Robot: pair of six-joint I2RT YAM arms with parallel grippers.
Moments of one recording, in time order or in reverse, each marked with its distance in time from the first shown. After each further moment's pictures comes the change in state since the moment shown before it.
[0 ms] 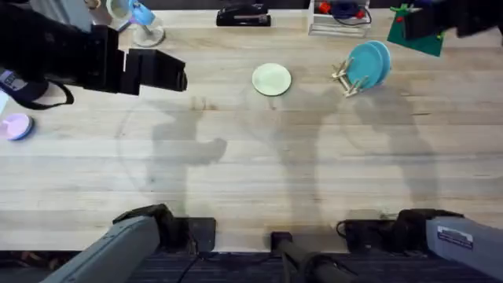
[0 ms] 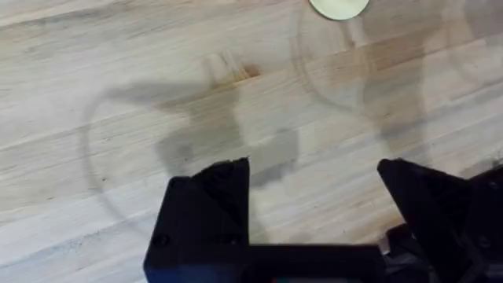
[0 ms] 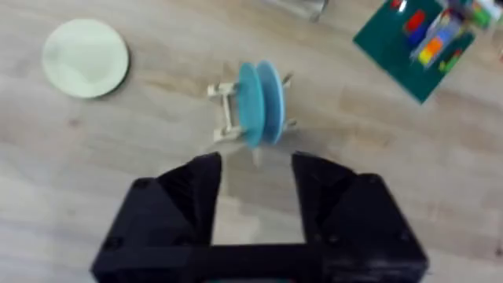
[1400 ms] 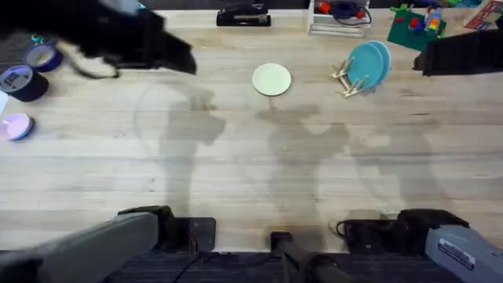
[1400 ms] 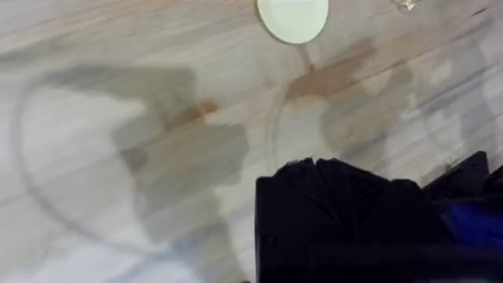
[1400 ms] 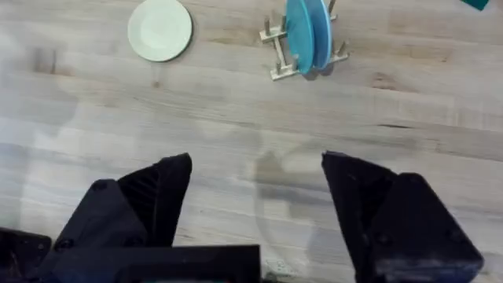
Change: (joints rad) left arm -0.149 0.166 0.001 0.139 0.089 -0.118; right arm 0.000 -0.285 0.000 -0.285 -0.098 0.226
